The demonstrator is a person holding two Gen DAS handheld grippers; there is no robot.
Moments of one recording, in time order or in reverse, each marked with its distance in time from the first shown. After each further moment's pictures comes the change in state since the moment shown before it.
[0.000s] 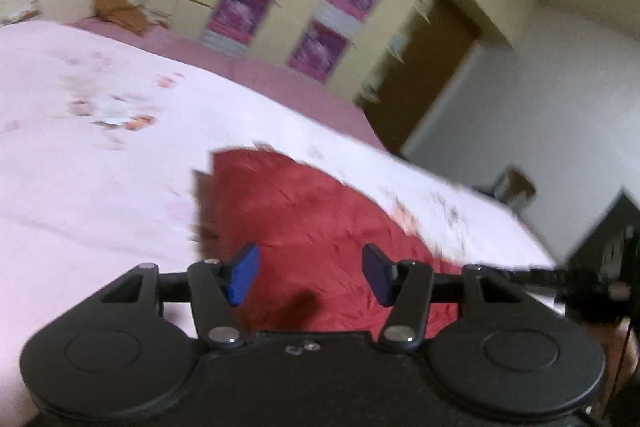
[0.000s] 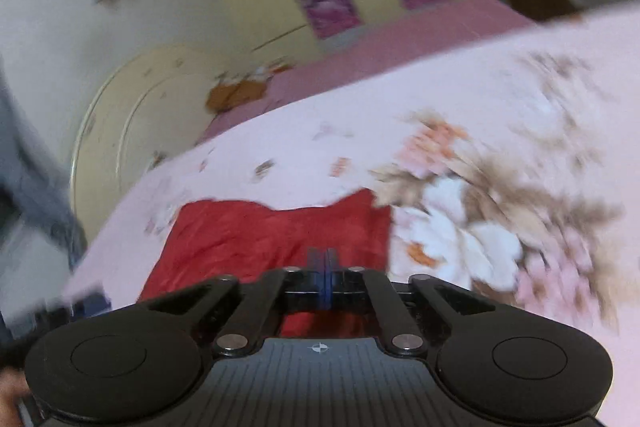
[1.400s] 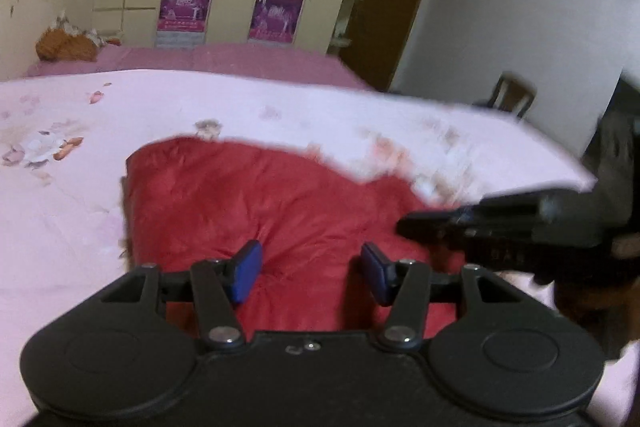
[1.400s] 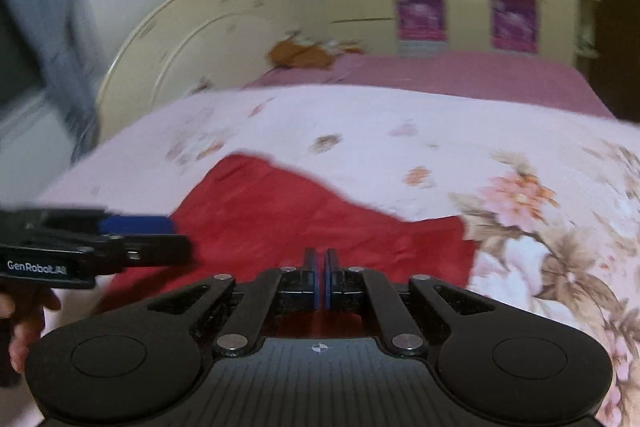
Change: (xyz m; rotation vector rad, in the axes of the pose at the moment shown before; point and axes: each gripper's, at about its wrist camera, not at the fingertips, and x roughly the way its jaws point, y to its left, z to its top) left arm 0.057 -0.060 -0.017 0.295 0.110 0.062; right arm 0.048 0.048 -0.022 -0.391 0.060 -0.010
